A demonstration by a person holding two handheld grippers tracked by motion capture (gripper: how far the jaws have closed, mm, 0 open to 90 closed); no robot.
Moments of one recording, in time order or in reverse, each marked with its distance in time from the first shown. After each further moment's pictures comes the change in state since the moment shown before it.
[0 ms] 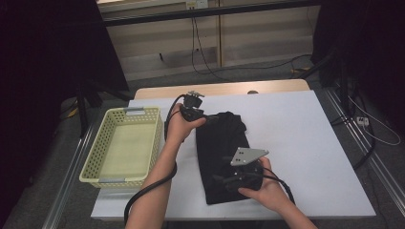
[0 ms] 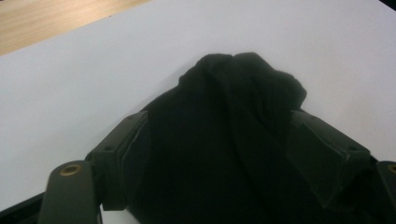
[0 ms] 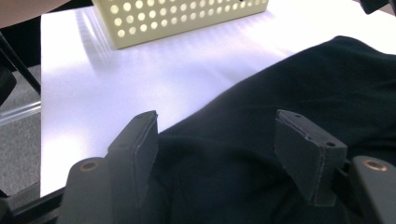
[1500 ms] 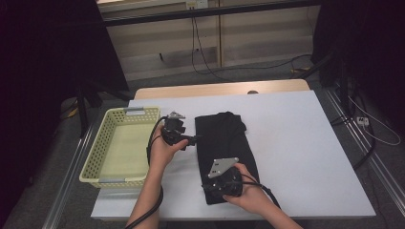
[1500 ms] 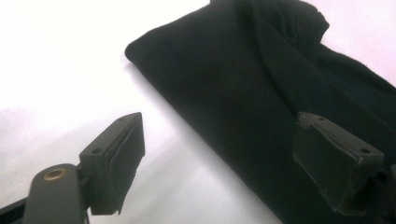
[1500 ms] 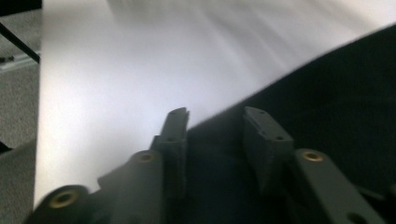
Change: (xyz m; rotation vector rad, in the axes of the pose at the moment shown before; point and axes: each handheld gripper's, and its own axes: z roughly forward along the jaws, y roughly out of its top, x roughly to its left) left arm 0.003 -0.074 -0.033 -0.031 0.080 -0.033; right arm 0.024 -0.005 0.048 0.184 0.079 -0.089
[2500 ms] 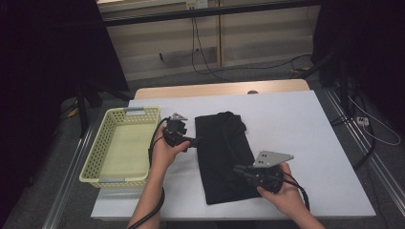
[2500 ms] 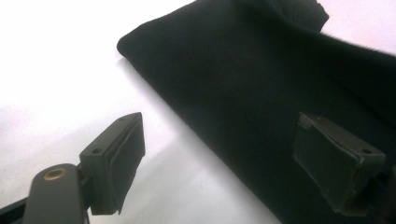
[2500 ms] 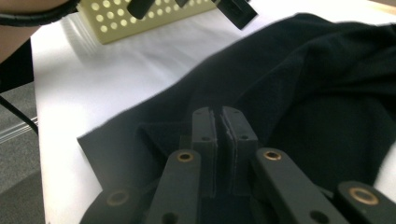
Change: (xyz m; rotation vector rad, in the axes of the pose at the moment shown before) left arm -0.006 -0.002 0.002 0.012 0.008 0.006; right arm -0.029 -0.050 -0.085 -0.227 -0.126 0.191
